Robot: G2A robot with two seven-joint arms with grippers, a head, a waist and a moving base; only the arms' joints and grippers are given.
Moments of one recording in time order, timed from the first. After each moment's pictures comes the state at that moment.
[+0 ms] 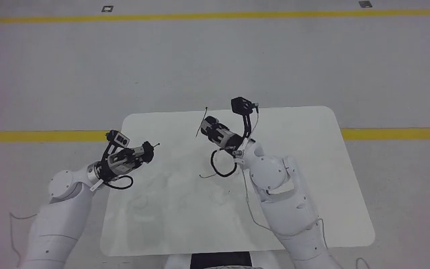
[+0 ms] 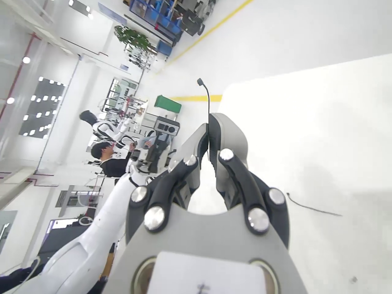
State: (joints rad) left arm 1.47 -1.00 -1.53 -1.37 -0.83 -0.21 -1.29; right arm -1.36 -1.58 1.14 -1.80 -0.65 0.13 0.62
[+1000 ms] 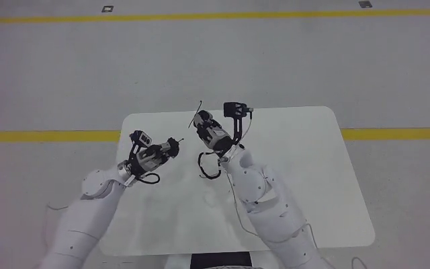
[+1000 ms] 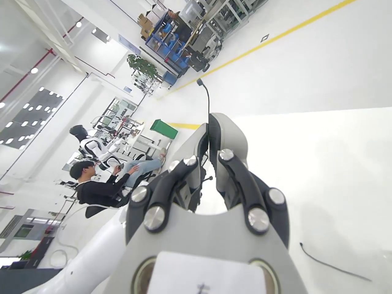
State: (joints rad) left arm 1.40 -1.06 -1.30 -1.38 -0.79 -0.28 -1.02; right arm -1.38 -1.58 1.03 -1.77 -0.78 0.10 0.30
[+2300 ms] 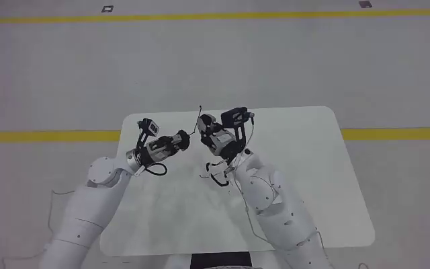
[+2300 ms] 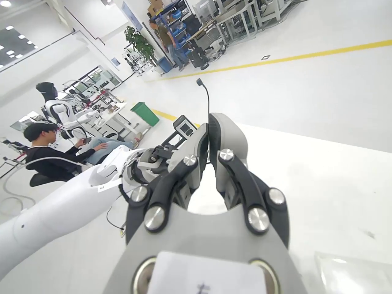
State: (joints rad) left arm 1.31 -1.06 -1.26 -1.41 -0.68 -0.26 -0.98; right arm -1.43 -1.53 1.07 -1.83 -1.00 -0.10 0.32
